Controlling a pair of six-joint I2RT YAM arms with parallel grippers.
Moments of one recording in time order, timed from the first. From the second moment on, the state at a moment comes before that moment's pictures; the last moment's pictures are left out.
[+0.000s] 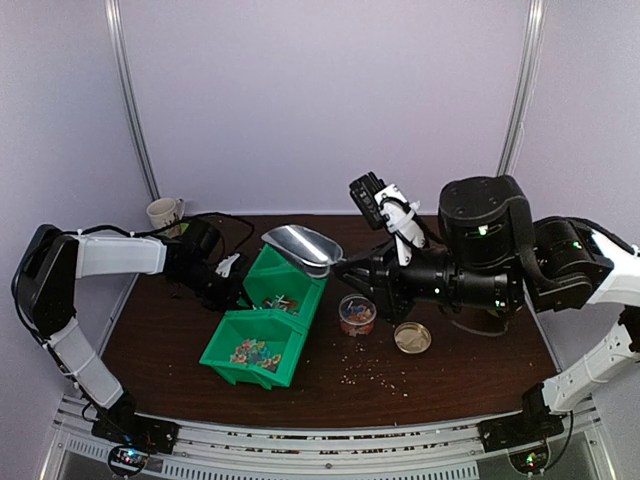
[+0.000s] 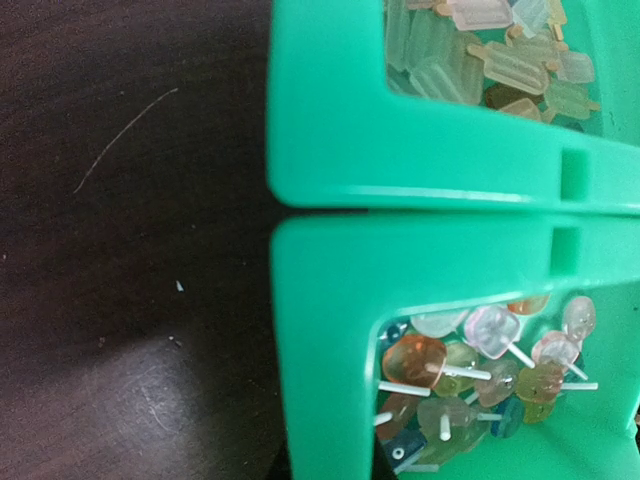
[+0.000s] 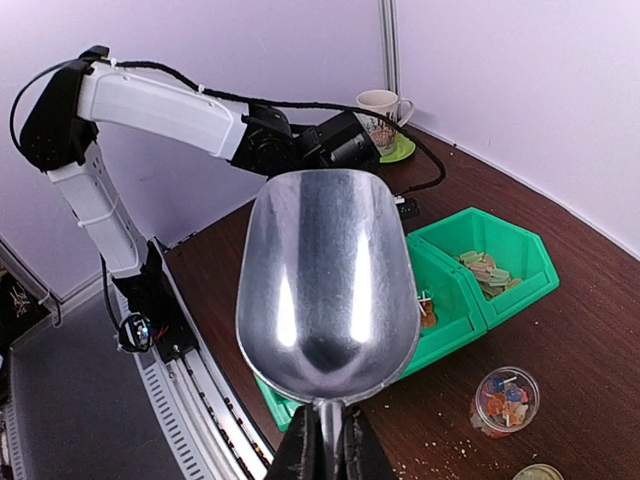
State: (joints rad) left arm -0.44 1.65 1.00 -0.46 0.53 -0.35; right arm 1.43 1.30 1.49 -0.59 0.41 0.34
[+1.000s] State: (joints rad) left arm -0.44 1.68 1.03 -0.50 0.47 -0.33; right arm 1.40 1.32 1.58 -0.58 0.37 0.27
